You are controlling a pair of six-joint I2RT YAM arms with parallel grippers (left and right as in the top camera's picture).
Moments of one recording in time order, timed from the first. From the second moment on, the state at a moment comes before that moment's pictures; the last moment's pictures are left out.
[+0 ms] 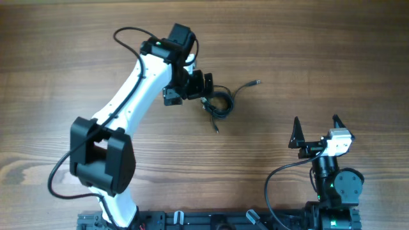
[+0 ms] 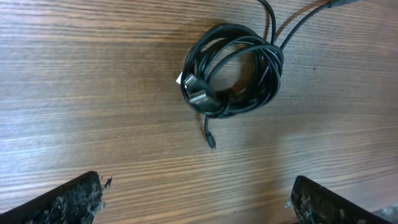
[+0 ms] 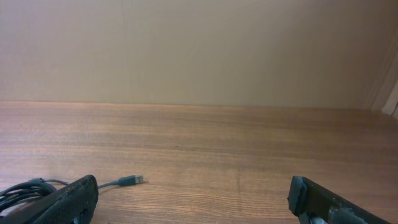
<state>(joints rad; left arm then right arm) -0.40 1.92 1.61 -1.15 0.30 -0.47 -0.04 0.02 0.01 0.00 -0.08 -0.01</state>
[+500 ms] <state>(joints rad) -0.41 1.94 1.61 -1.15 0.28 -0.47 -0.04 0.02 0.01 0.00 -0.08 -0.01</state>
